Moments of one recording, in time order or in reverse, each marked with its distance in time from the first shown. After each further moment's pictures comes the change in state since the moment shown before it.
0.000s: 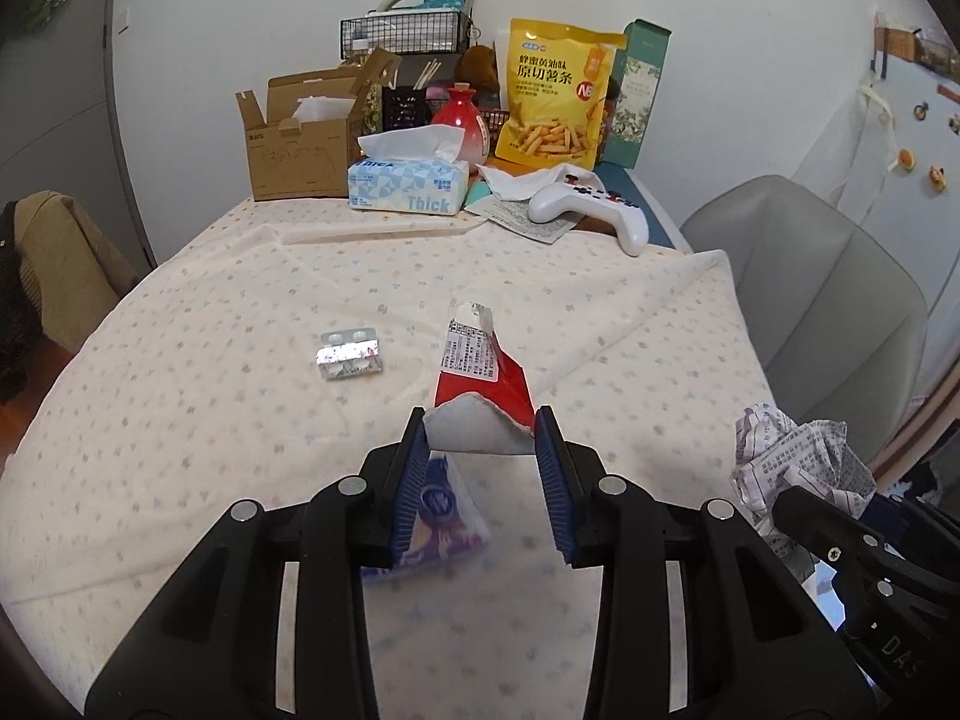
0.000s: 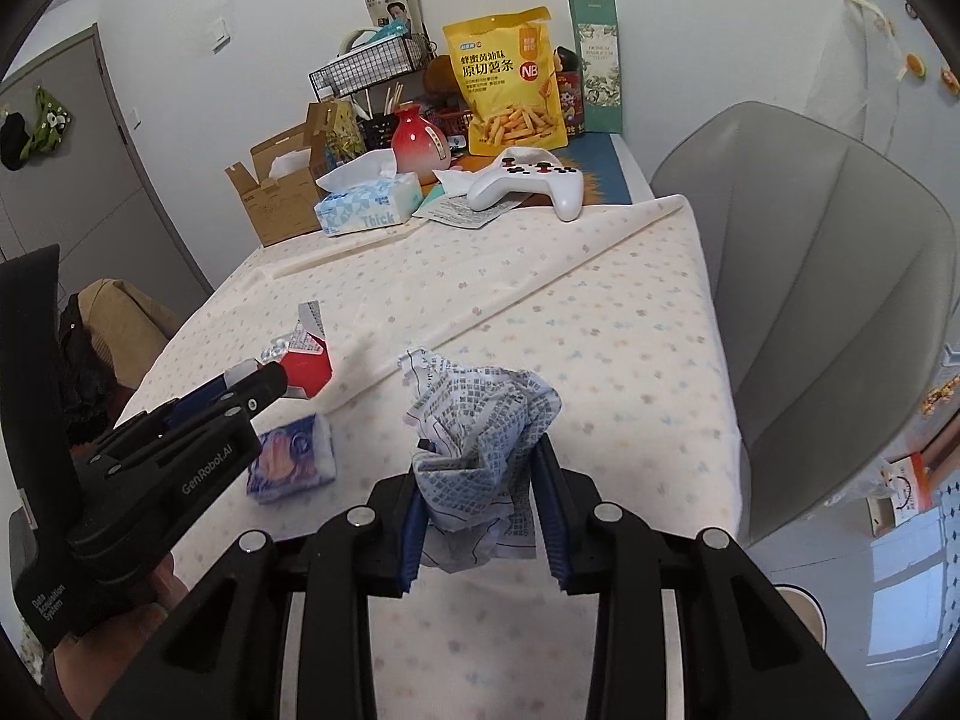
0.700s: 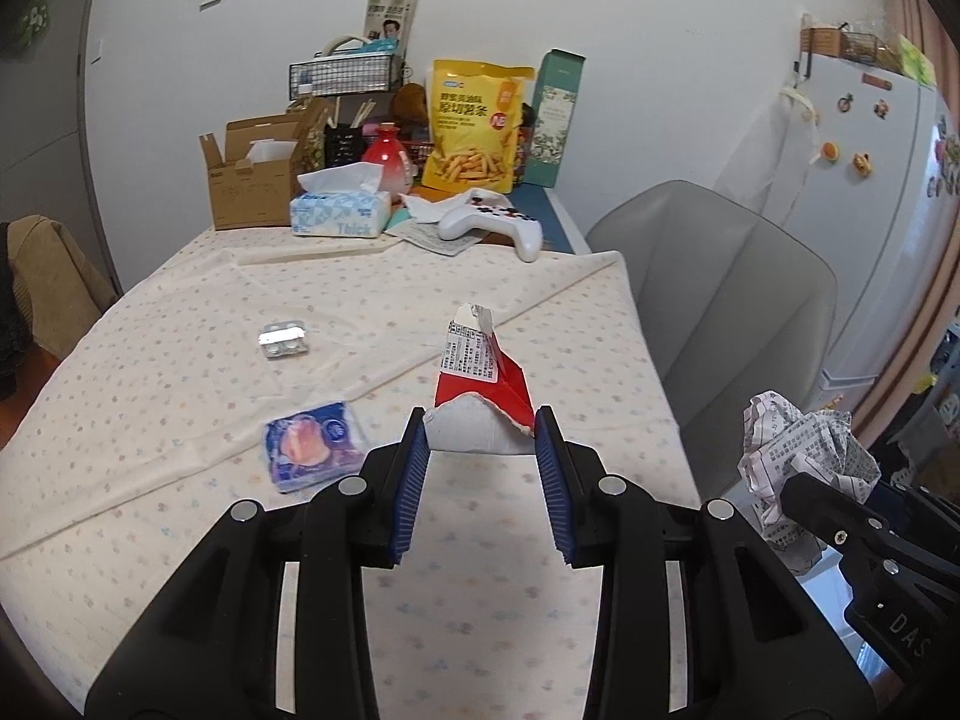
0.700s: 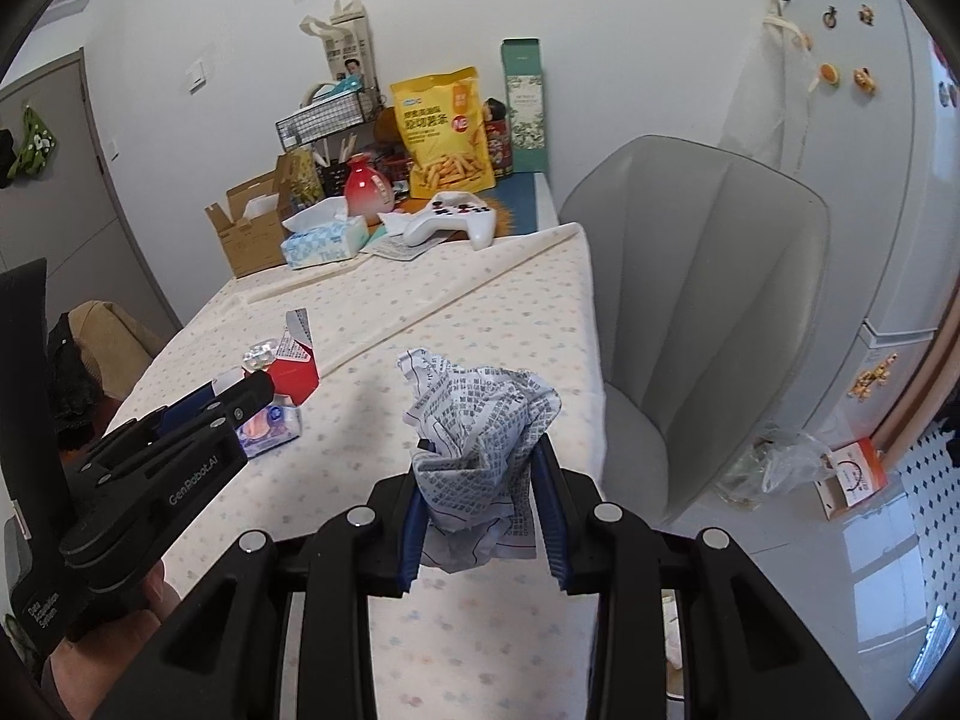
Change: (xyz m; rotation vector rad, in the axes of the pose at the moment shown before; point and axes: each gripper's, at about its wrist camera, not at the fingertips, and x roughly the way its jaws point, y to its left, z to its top) left arm -0.077 -0.062 -0.036 0.051 -0.065 -0.108; right arm -0.107 -0.044 -0.044 0.043 -0.098 -0.117
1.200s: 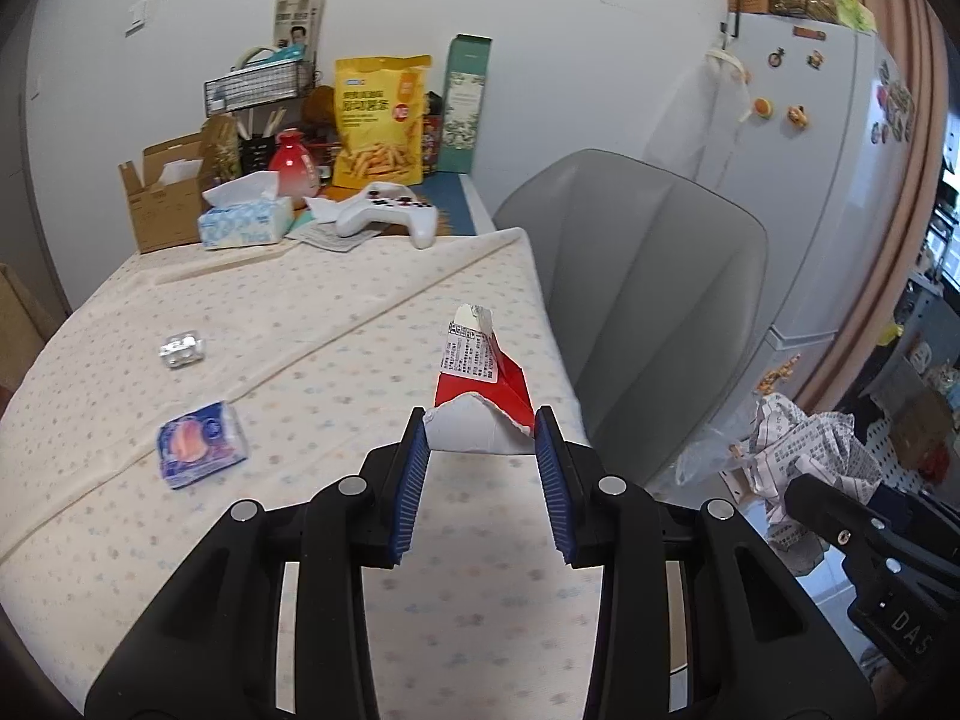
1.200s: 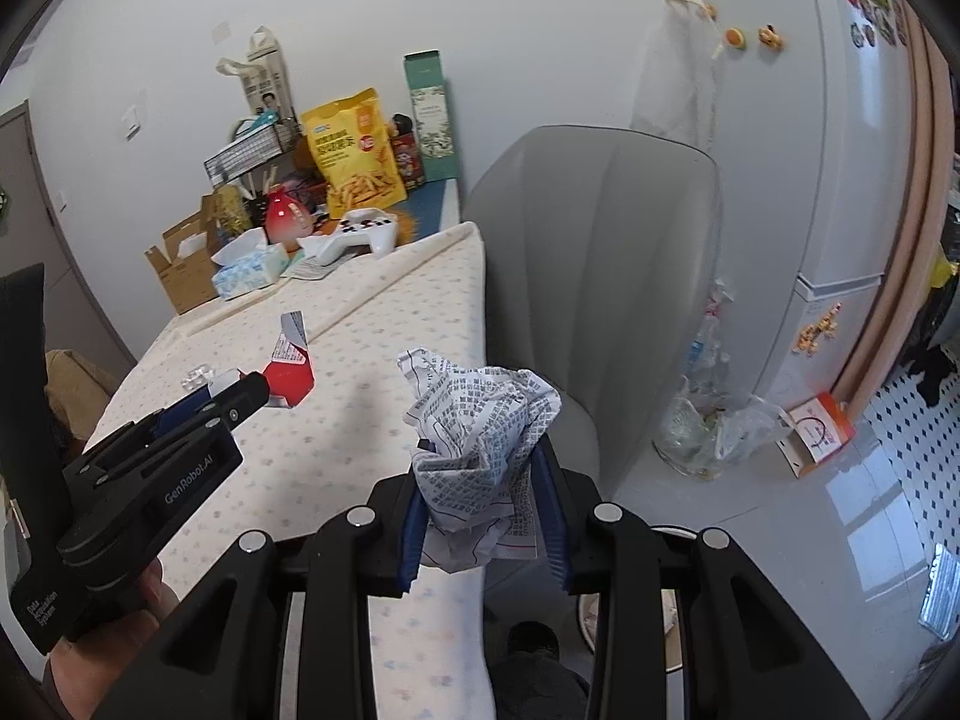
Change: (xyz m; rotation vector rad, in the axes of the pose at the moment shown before) left arm 0.005 -0.086 -0.011 0.100 0.020 -0.102; right arm -0.027 -0.081 -0.023 0.124 -0.021 -0.101
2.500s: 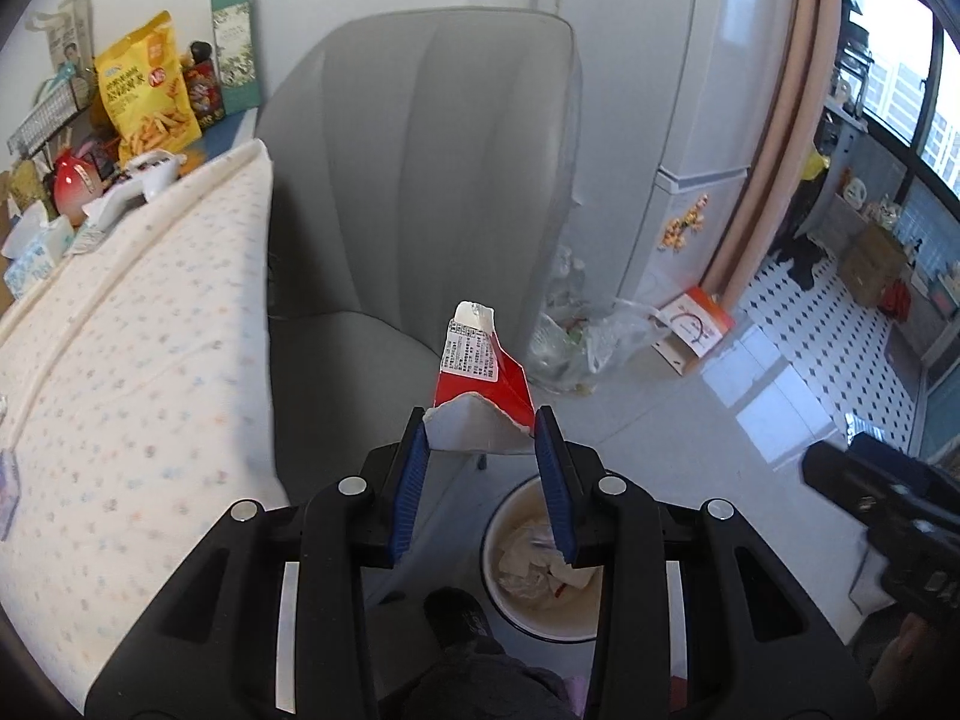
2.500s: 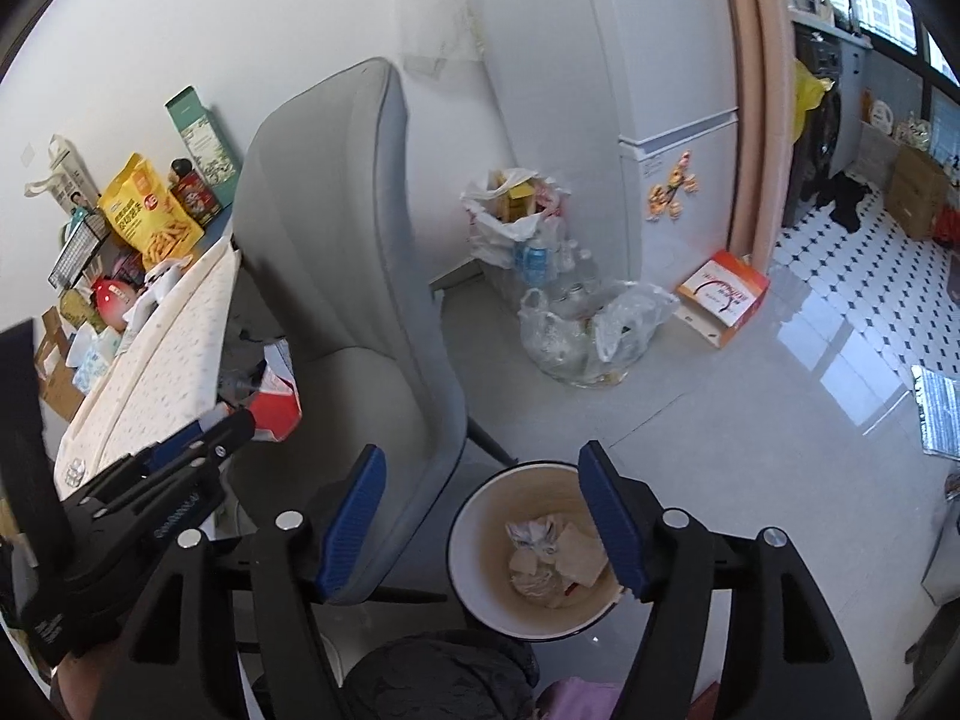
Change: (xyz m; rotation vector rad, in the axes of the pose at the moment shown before) left arm 0.107 -0.195 -0.051 0.293 0.241 -0.182; right arm 0.028 -0.220 -0.054 0.367 0.077 -0.192
